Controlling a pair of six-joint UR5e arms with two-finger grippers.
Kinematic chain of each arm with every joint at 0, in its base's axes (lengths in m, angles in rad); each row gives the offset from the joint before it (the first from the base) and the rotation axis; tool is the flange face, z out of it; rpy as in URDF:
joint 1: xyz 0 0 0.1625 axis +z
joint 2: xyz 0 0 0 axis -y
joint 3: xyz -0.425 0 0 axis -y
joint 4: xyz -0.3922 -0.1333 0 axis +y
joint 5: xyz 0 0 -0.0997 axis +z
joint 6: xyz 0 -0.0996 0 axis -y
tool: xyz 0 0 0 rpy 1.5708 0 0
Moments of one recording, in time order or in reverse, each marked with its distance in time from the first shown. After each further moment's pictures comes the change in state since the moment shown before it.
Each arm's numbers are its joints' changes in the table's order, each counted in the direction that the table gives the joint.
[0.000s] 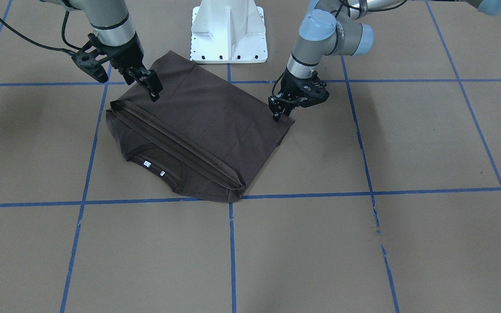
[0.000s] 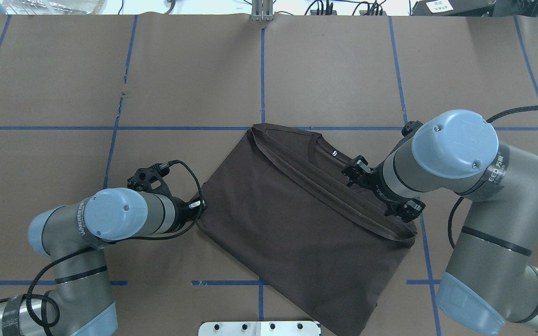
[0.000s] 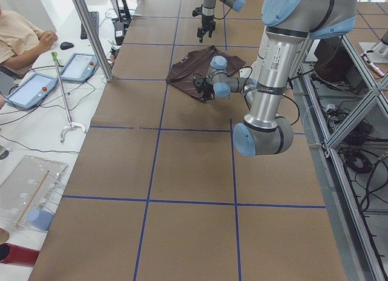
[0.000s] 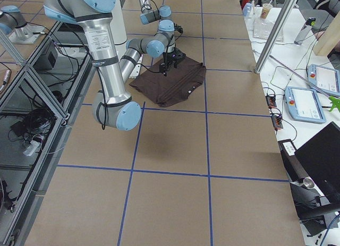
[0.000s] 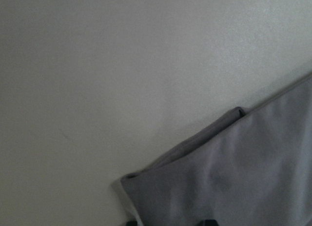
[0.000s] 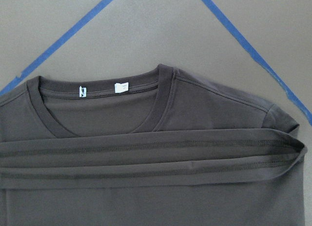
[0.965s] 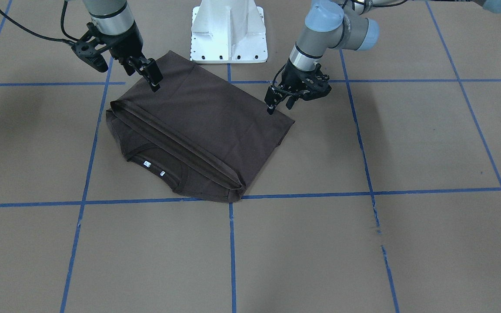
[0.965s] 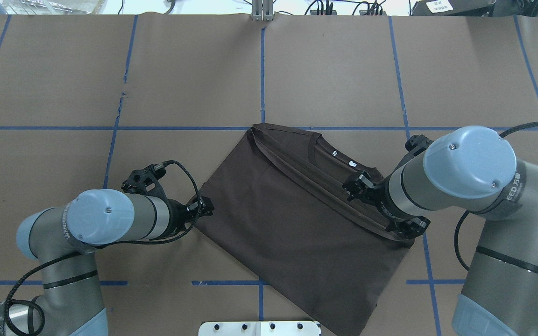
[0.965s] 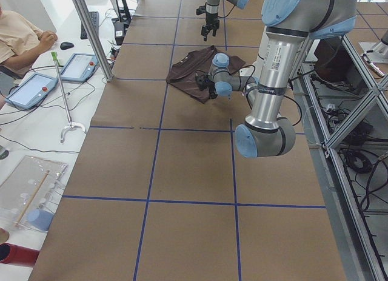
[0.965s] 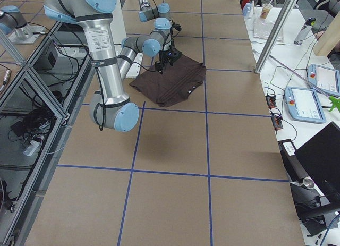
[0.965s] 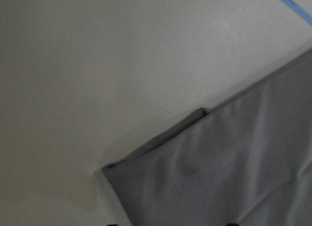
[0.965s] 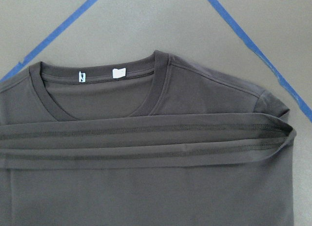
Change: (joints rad) left arm 0.032 0.020 -0.044 0.021 0.024 -0.056; right arm -0.015 -0.023 0.056 0.002 -0.007 0.010
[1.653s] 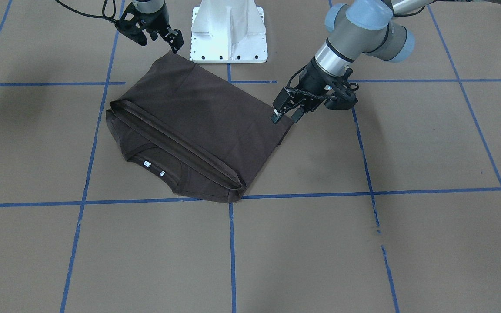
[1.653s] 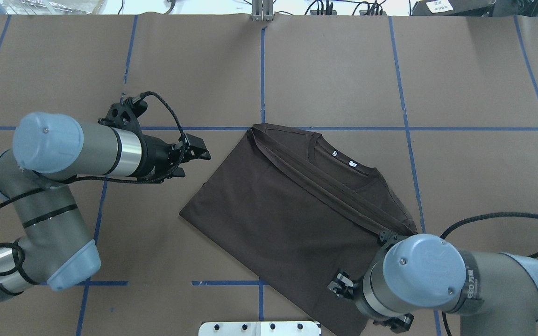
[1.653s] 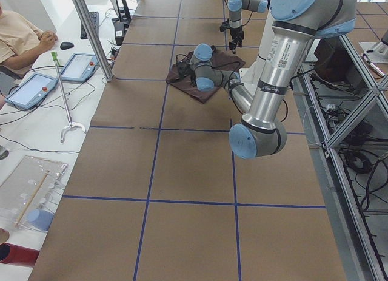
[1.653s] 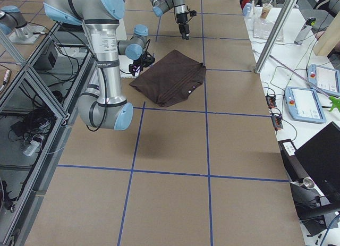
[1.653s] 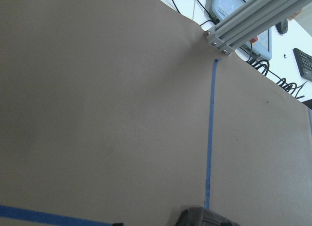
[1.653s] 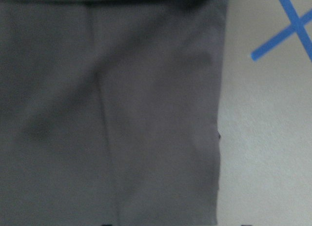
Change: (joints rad) left arm -0.200 -0.010 -0.025 0.180 0.173 0.069; right arm -0.293 -0.060 0.043 0.000 0.010 0.145
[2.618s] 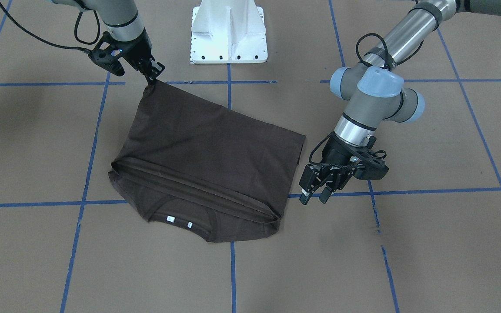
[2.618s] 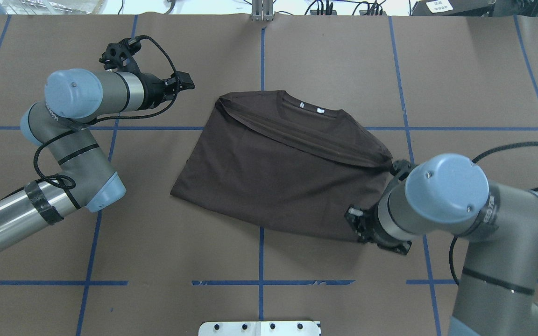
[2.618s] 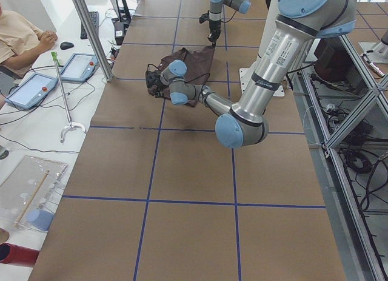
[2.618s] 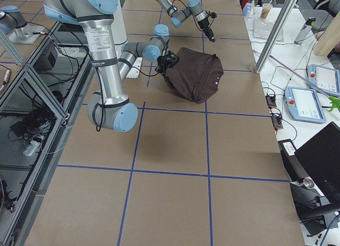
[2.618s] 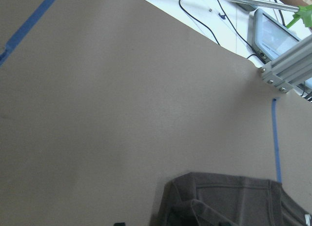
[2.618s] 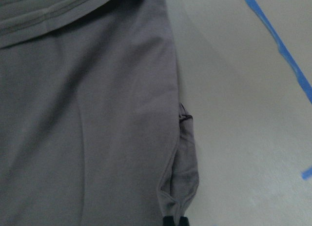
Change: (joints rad) left arm -0.191 -0.185 0.429 0.289 -0.133 0.245; right arm 0.136 0.006 -0.036 -0.023 -0.030 -0.152
